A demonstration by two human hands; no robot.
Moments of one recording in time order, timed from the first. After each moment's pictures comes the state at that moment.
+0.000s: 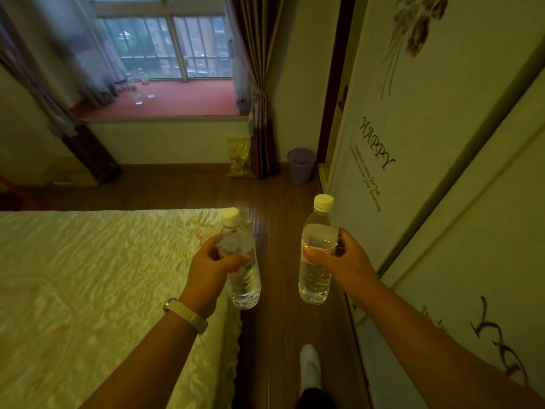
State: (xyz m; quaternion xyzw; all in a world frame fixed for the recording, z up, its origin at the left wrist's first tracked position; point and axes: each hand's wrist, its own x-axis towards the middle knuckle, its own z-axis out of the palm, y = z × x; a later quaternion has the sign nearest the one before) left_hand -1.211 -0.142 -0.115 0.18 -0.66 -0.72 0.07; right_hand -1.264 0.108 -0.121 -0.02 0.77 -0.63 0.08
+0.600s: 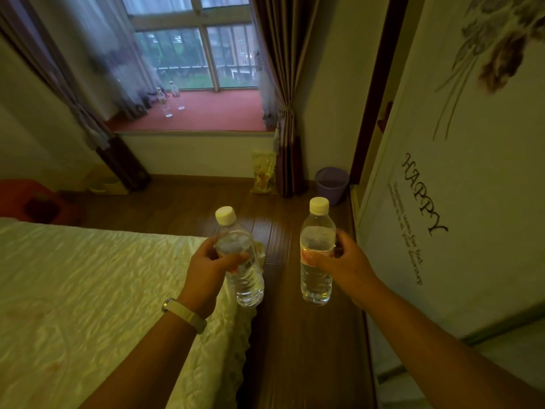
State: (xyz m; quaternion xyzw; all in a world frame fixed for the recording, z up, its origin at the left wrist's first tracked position) left_hand -1.443 -0.146 -0.097 0.23 -0.65 -0.72 0.12; right_hand -1.528 0.095 -0.108 -0.08 0.75 -0.64 0.15
